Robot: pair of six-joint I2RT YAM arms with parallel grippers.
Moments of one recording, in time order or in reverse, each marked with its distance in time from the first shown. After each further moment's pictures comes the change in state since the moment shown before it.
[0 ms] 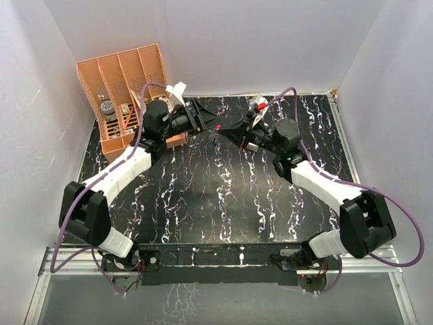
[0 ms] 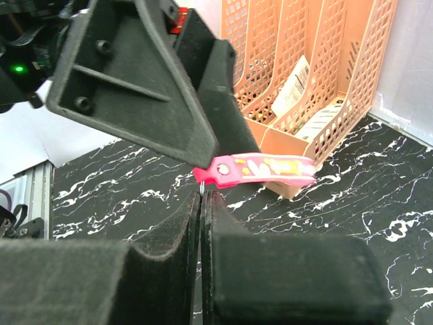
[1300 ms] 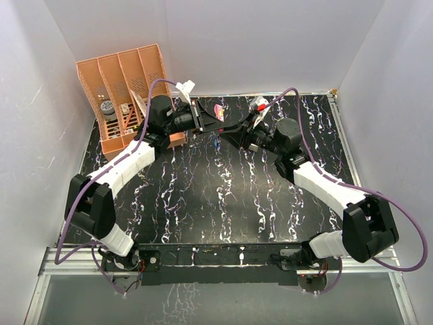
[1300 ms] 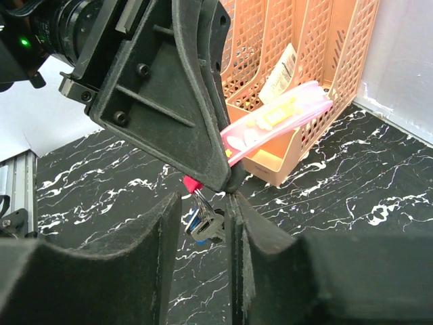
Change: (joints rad) left arm -0.003 0.045 0.051 -0.023 0.132 0.008; right arm -0.004 -0.032 -0.002 -0.091 0.024 -0.057
